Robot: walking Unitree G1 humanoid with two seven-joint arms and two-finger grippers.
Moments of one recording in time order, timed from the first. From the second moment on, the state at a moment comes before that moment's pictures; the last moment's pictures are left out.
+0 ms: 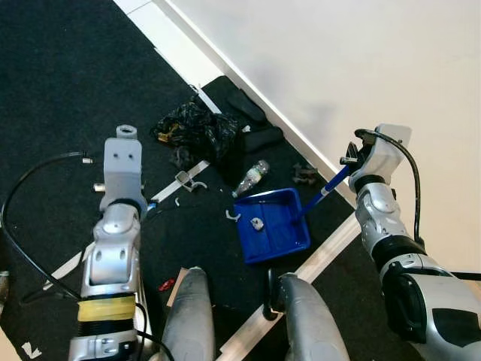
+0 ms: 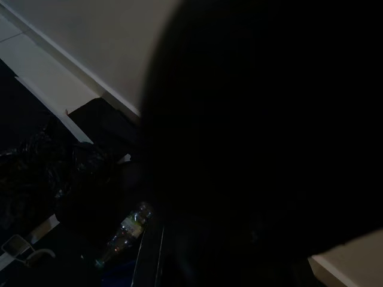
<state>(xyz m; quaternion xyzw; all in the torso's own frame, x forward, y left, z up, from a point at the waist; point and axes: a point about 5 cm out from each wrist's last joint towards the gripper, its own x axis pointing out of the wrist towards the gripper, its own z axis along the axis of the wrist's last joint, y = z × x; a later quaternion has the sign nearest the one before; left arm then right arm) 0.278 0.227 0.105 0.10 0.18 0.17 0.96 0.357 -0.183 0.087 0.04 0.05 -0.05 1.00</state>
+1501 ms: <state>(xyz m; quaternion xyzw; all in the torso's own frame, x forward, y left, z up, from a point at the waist) 0.358 0.177 0.126 -0.02 0.01 0.32 0.95 0.357 -0.183 0.086 0.03 0.05 -0.04 1.00</state>
